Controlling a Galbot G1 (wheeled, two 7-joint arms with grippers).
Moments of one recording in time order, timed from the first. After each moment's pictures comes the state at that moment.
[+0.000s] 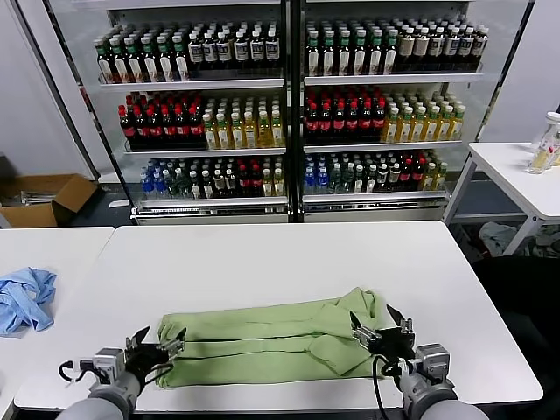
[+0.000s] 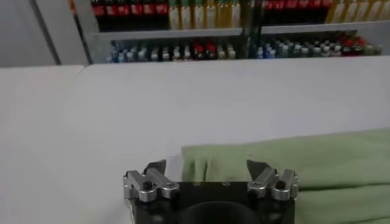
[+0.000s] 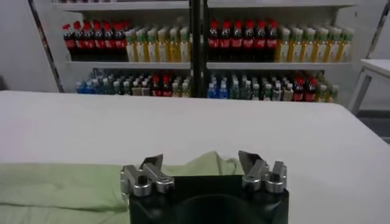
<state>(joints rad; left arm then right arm) 1.53 -1.03 -0.52 -2.11 -0.64 0.56 -0.32 -1.49 1.06 0.37 2.33 0.52 -0.58 0.34</state>
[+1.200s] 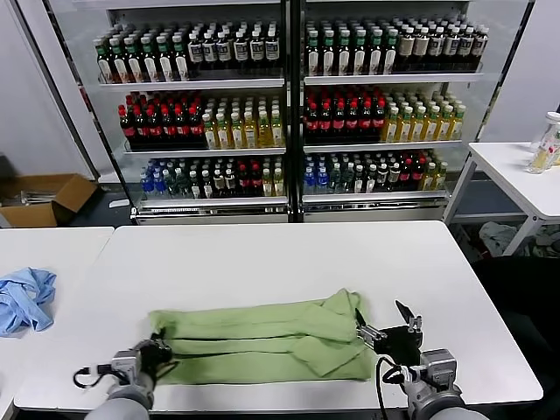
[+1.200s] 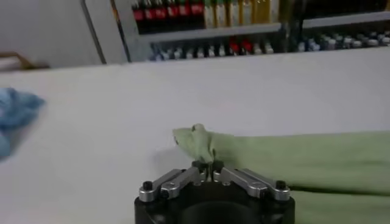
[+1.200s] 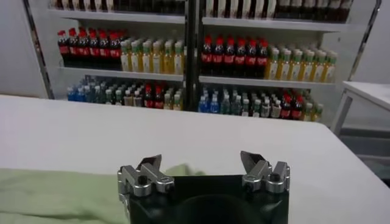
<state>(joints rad) 1.49 -1.10 -0.53 -2.08 -0.46 0.58 -0.43 -1.51 1.06 0.40 2.36 0.44 -0.58 0.34</state>
